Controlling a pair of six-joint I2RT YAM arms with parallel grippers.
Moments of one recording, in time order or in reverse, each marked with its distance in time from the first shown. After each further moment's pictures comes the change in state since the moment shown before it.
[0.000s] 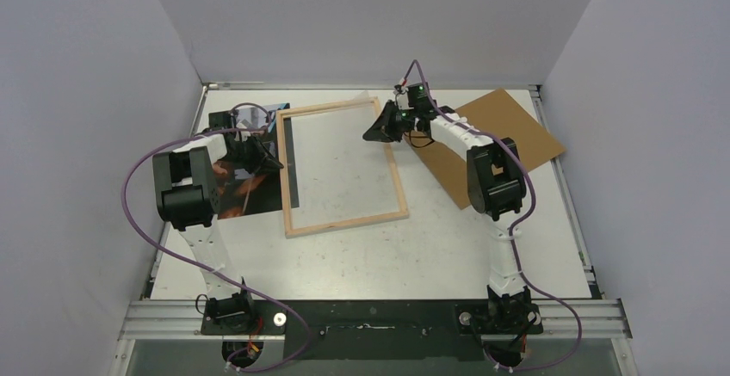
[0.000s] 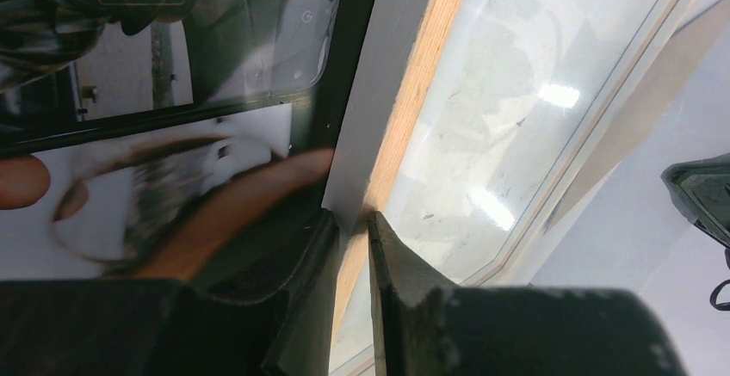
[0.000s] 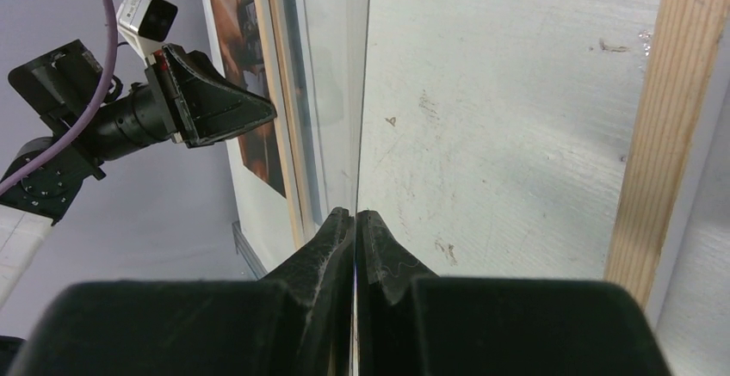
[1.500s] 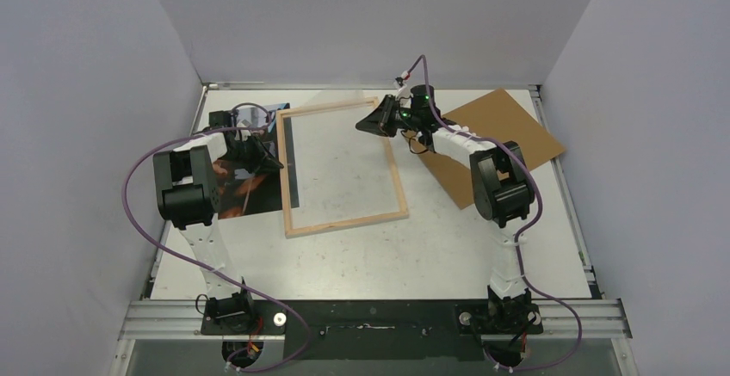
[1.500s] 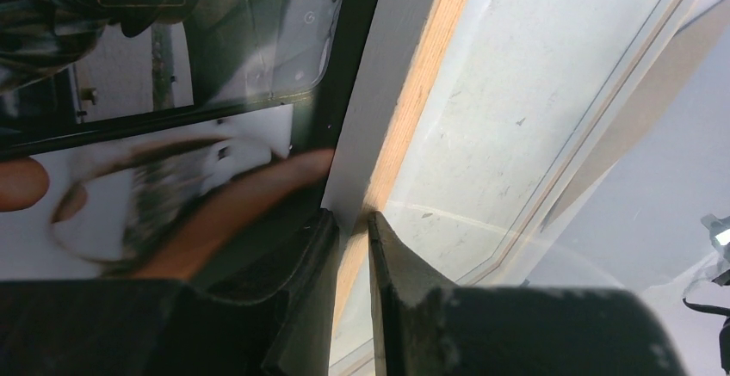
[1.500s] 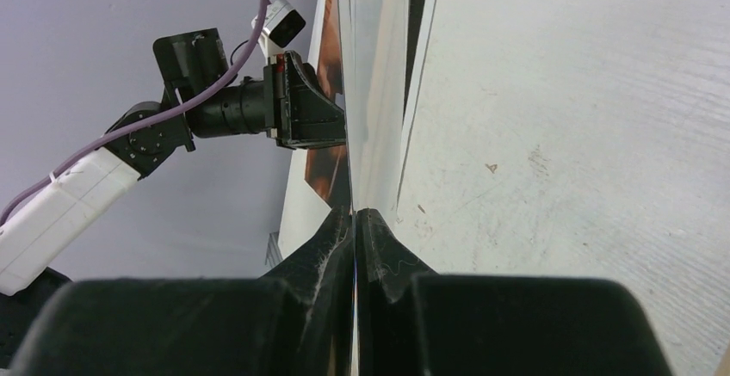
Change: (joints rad) left arm -0.002 0.015 0.025 -0.029 0.002 0.000; right arm 0.012 -0.097 -0.240 0.512 -0.055 0.145
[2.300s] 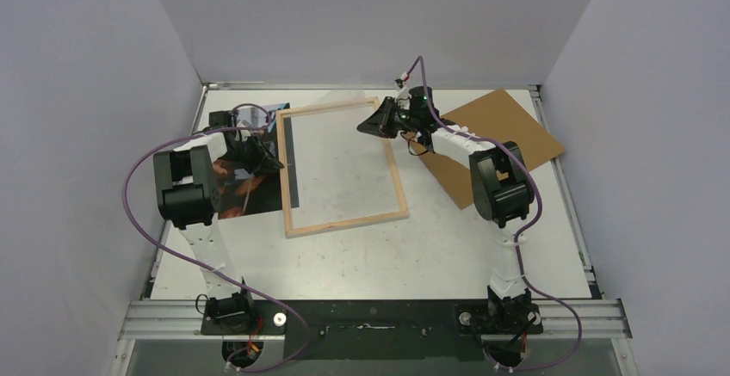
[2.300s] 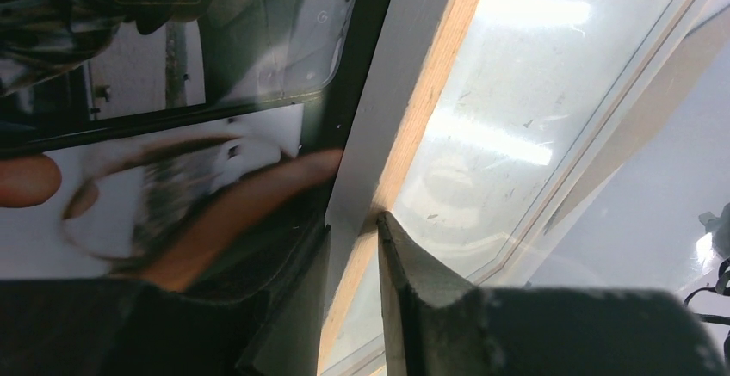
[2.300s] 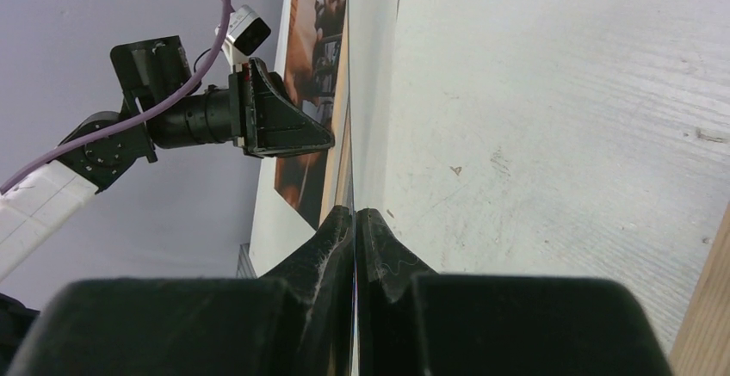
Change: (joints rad) left arm 0.000 0.002 0.003 -0.008 -0.006 0.001; right arm 0.011 -0.006 0.003 -0.043 0.058 -0.065
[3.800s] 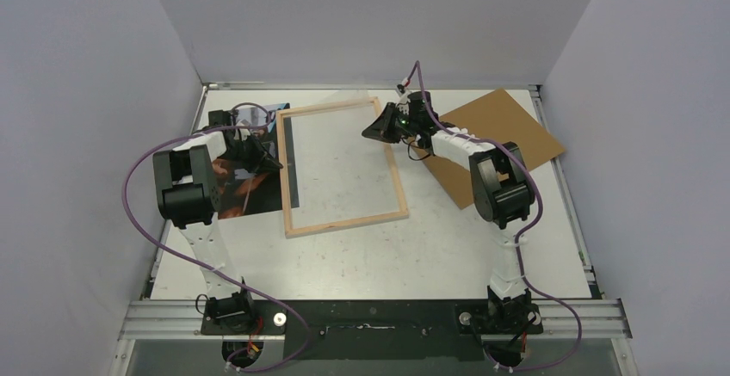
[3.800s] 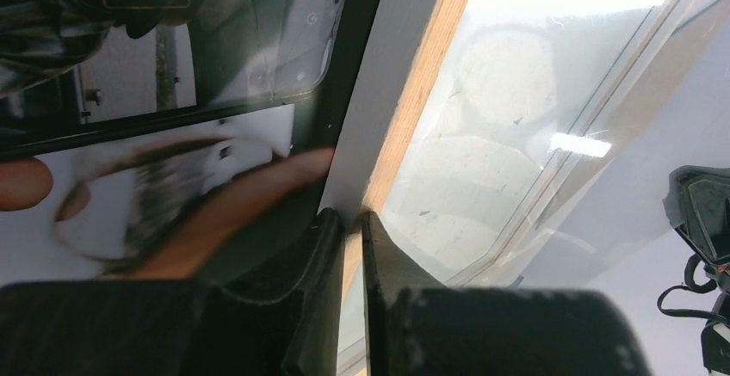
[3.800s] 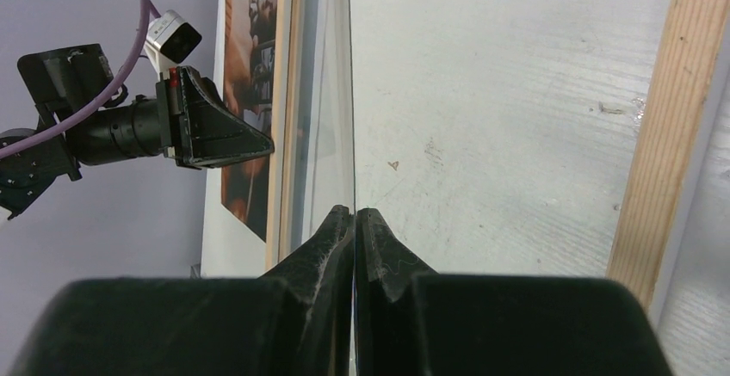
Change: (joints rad) left arm 0.005 0.011 0.018 -0.020 0.013 0.000; right arm 0.006 -0.007 -0.027 -0.074 0.116 -0.089
